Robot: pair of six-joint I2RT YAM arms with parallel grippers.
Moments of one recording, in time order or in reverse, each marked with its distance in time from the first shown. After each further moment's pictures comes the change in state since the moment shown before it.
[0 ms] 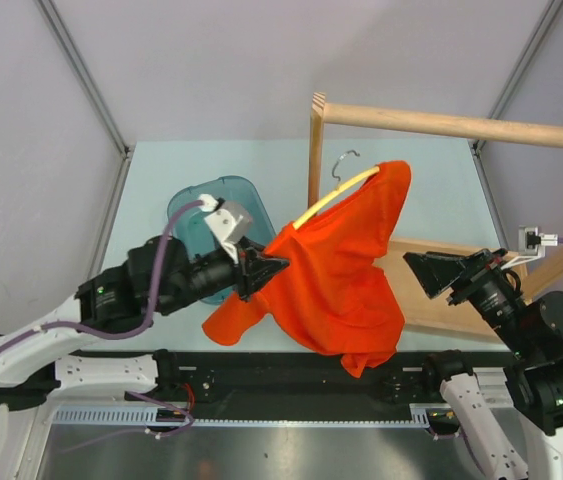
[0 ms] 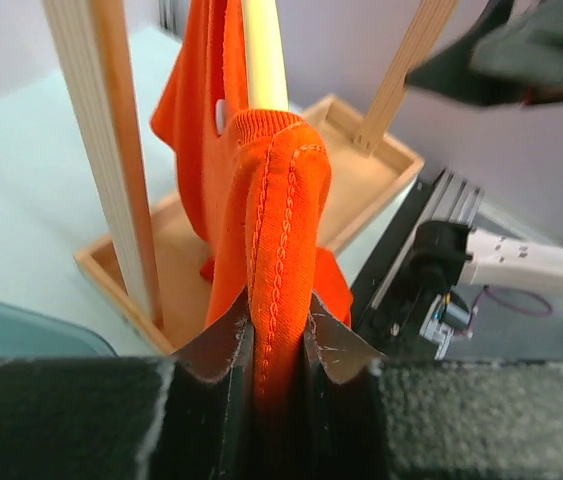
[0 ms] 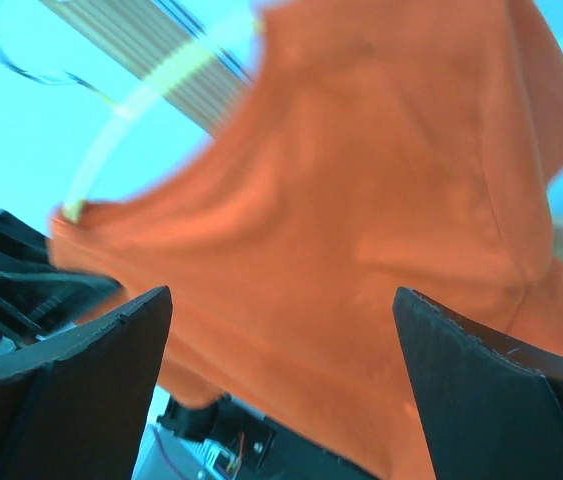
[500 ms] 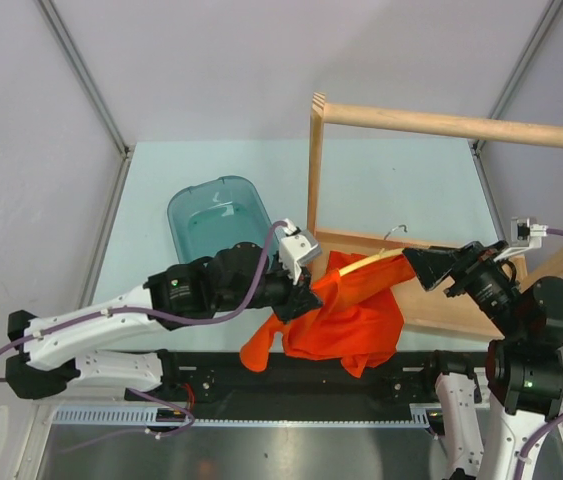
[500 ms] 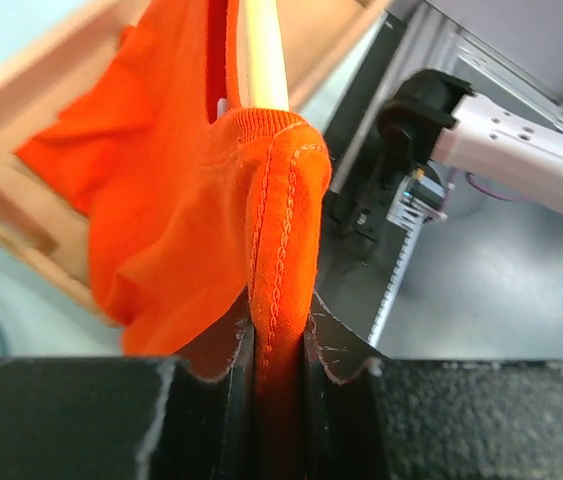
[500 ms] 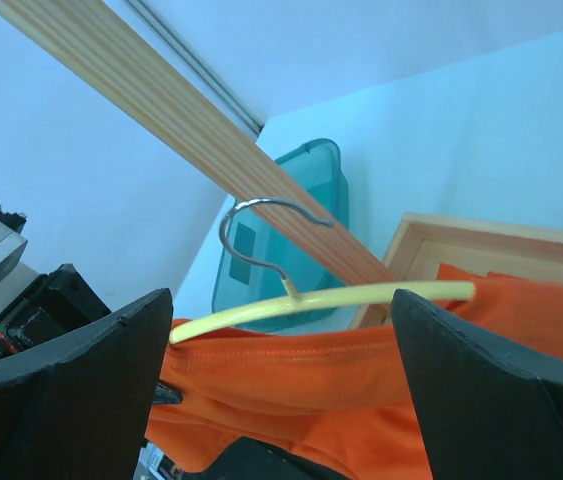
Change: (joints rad) left arm 0.002 0.192 -0.101 -0.027 0.216 -0.091; right arm -0.415 0.052 -0.008 0.019 -0.376 -0.114
